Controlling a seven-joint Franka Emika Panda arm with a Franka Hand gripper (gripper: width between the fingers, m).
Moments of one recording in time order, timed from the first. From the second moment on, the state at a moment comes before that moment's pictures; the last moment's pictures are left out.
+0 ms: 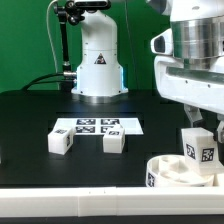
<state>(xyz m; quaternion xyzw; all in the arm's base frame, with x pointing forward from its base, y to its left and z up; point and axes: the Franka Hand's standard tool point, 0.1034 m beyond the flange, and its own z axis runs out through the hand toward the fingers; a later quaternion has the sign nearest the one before) 0.625 0.122 0.083 -0.79 0.61 0.04 0.07</state>
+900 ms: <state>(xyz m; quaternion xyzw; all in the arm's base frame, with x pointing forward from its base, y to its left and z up) 0.622 0.132 0.098 -0.73 0.68 0.08 0.07</state>
